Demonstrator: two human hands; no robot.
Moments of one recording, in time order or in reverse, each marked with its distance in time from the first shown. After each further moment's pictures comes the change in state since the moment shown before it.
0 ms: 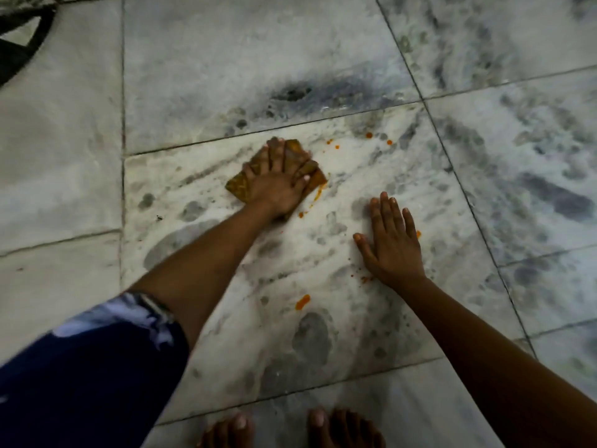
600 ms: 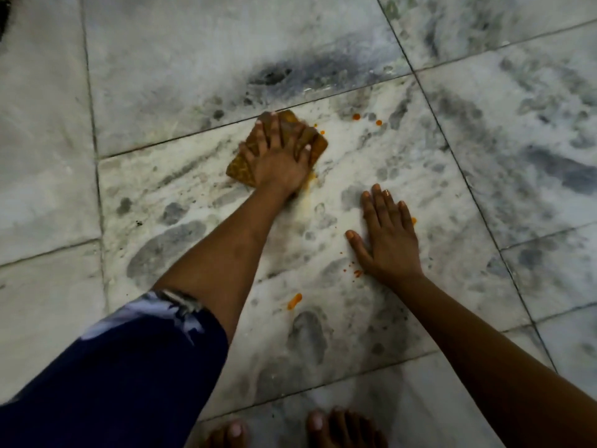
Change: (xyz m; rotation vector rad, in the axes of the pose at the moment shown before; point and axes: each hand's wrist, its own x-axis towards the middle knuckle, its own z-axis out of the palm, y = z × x) left_hand 0.029 0.039 0.005 -0.054 0.103 -0.089; right_hand -0.007 0.007 0.011 0.056 0.030 0.011
